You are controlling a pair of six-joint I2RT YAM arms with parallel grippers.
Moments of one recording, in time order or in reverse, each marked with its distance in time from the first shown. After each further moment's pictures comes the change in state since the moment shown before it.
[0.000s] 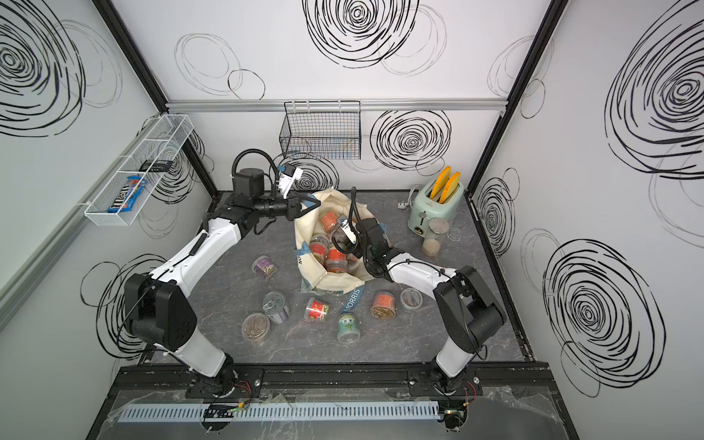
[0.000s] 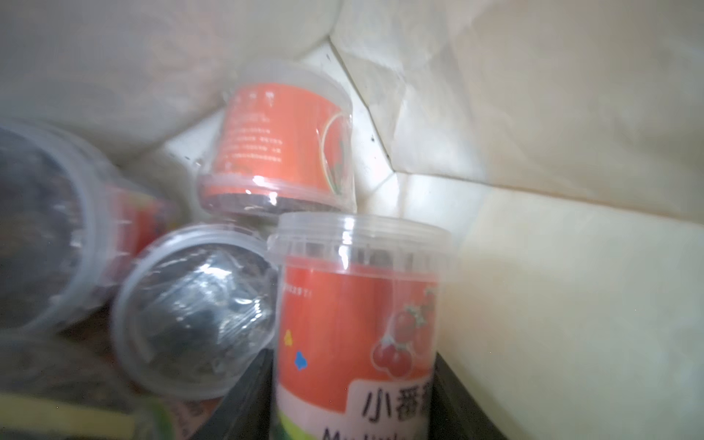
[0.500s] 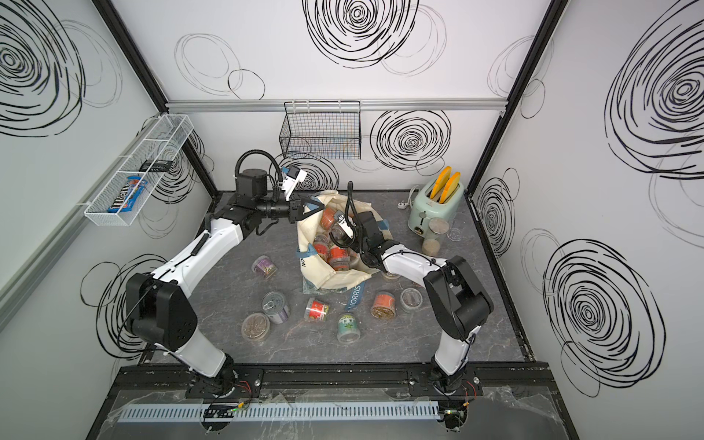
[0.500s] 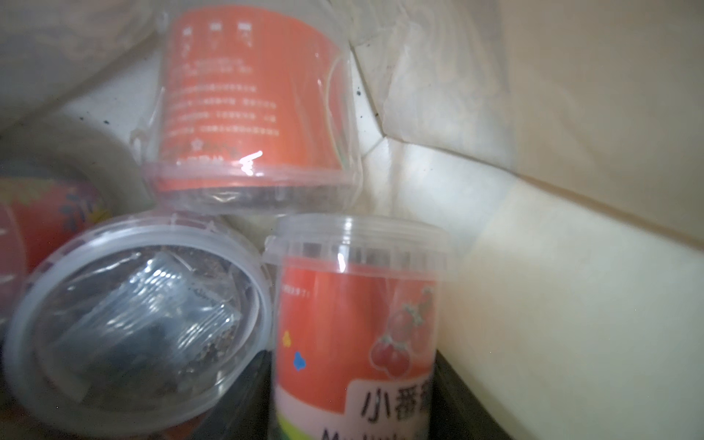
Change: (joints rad) left arm -0.030 0.001 0.000 0.002 0.093 0.012; right arm -0.043 0.135 0.125 -0.043 0.003 -0.056
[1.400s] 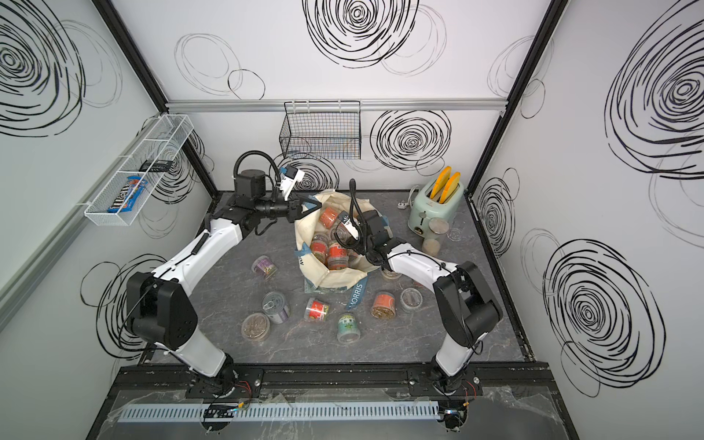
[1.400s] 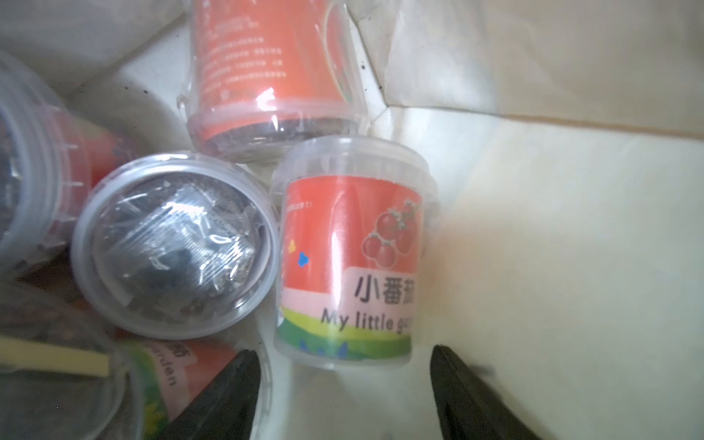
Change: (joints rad) left arm 0.014 0.008 -0.011 0.010 -0.046 0.040; right arm -0.026 -0.065 0.007 -0.167 -0.008 0.003
